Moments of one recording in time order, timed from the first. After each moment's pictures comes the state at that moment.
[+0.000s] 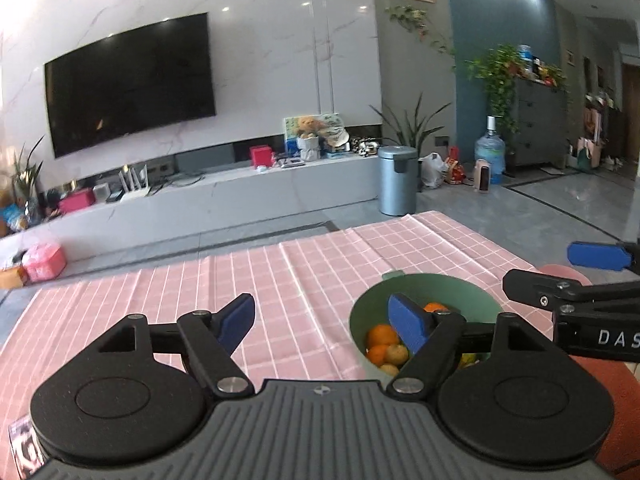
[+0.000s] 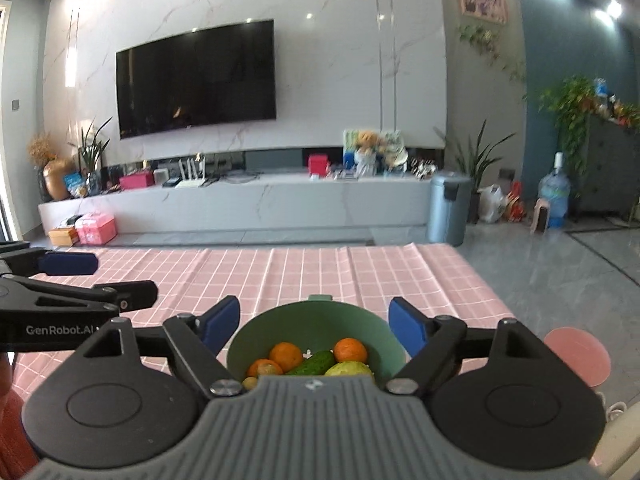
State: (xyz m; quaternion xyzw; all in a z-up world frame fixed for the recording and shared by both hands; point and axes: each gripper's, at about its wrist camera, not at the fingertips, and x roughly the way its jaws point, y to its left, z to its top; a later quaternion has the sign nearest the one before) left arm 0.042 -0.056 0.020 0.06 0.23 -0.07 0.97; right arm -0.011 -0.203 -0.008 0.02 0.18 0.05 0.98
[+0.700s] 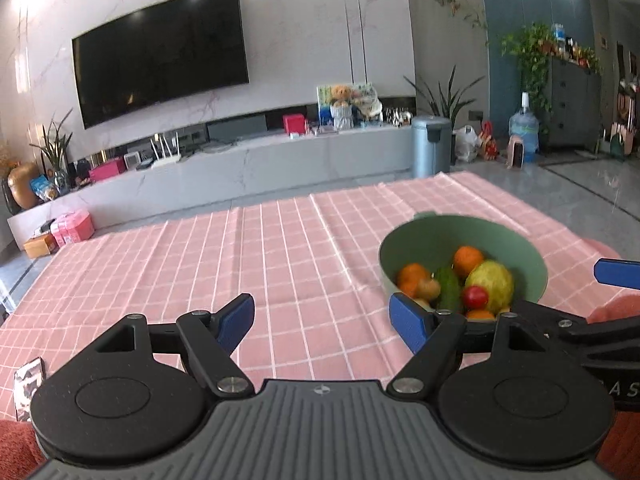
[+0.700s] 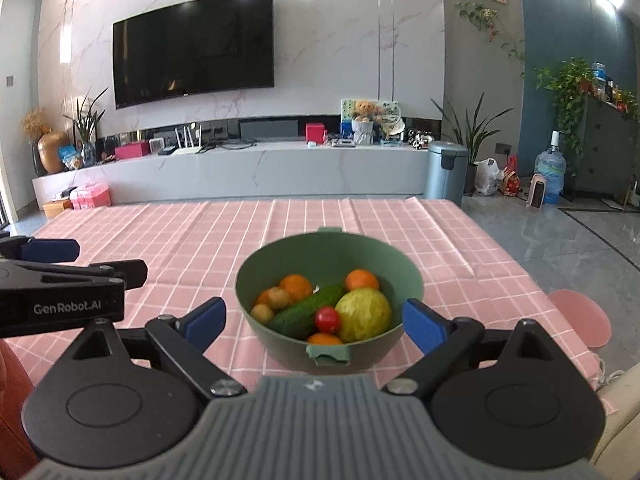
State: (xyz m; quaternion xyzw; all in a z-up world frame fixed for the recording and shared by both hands) left arm 0.029 -0.046 -0.031 0.06 0.26 -0.02 0.96; right arm -0.020 -0.180 -0.067 0.00 0.23 0.05 0.97
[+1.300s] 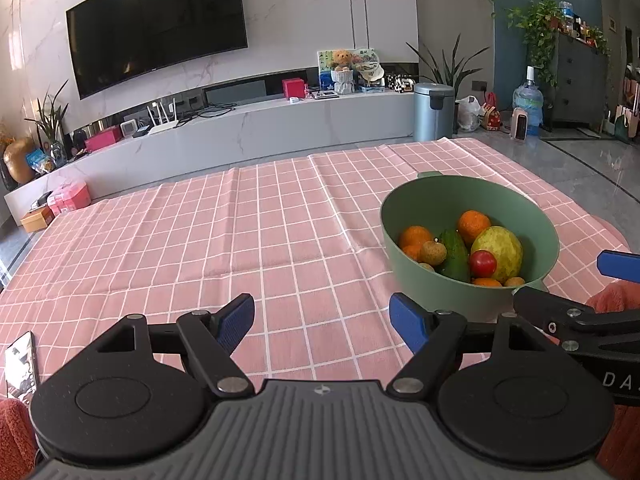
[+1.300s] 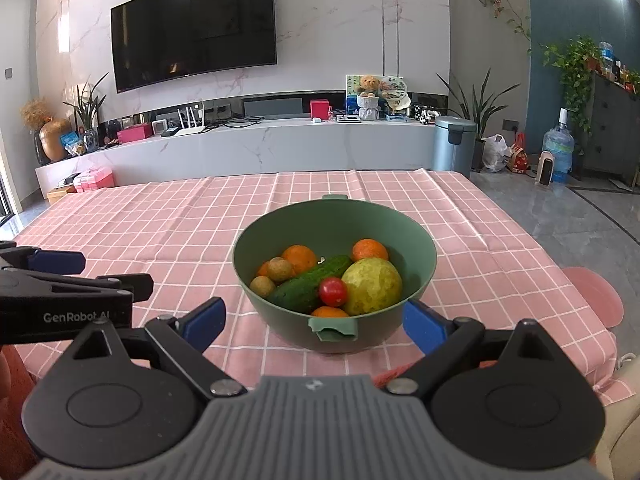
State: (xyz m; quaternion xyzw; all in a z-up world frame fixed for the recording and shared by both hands) left arm 0.031 -0.043 -0.043 0.06 0.31 -0.01 0.95; right arm -0.011 -0.183 -0.084 0.01 0.26 0.05 0.96
